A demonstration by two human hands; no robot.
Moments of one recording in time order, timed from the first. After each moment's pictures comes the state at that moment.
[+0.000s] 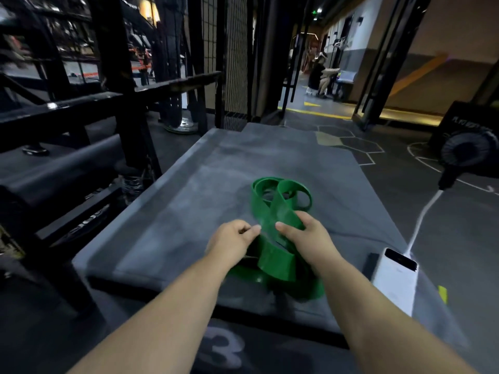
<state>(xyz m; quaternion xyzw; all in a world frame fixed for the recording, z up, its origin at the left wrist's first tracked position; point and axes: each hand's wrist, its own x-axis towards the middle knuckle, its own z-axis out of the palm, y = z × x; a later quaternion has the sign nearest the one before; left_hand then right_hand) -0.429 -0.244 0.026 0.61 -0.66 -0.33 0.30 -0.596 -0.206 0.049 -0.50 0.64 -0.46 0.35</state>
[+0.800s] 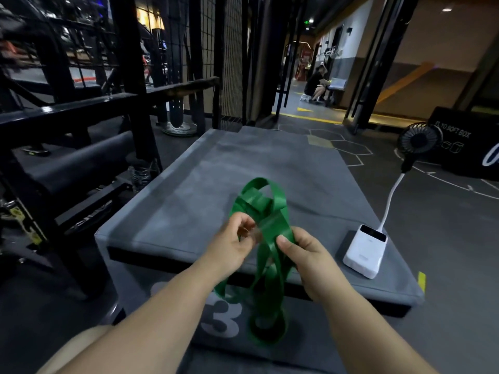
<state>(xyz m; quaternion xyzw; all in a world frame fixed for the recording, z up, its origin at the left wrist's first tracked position) -0.403 -0.131 0.046 0.44 -0.70 -0.39 0.41 -0.555 -0.058 0.070 -0.50 0.45 -0.54 0.51</state>
